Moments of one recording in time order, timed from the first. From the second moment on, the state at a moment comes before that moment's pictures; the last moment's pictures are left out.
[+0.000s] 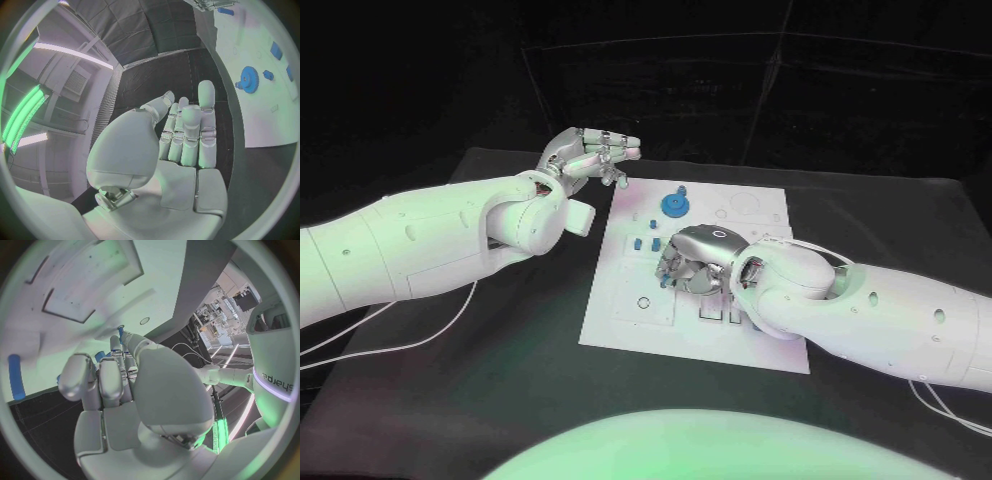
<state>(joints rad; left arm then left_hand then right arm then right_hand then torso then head) 1.23 -0.79 -0.10 1.42 -0.06 -0.32 0.41 1.33 -0.07 0.39 -0.06 0.05 1.02 0.17 0.12 0.07 1.12 0.10 0.22 0.10 1.24 0.01 1.14 0.69 0.17 1.22 0.12 0.55 0.78 1.06 -0.66 -0.04 1.63 -1.63 -0.22 -0.18 1.52 -0.12 0.40 0.10 0.21 1.15 0.13 0.09 0.07 1.23 0.06 0.15 0.10 1.47 -0.02 1.25 1.14 0.09 1.40 0.09 1.31 1.08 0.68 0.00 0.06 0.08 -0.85</state>
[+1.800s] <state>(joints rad) 1.23 -0.80 -0.10 1.41 -0.06 -0.29 0.39 1.33 -0.07 0.39 -0.06 0.05 1.02 0.17 0.12 0.07 1.11 0.10 0.22 0.10 1.23 0.02 1.13 0.67 0.17 1.22 0.12 0.55 0.77 1.06 -0.71 -0.07 1.68 -1.64 -0.31 -0.22 1.42 -0.17 0.43 0.09 0.20 0.96 0.16 0.07 0.07 1.11 0.09 0.14 0.08 1.47 0.00 1.27 1.14 0.09 1.36 0.11 1.27 1.03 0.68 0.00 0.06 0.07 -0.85</state>
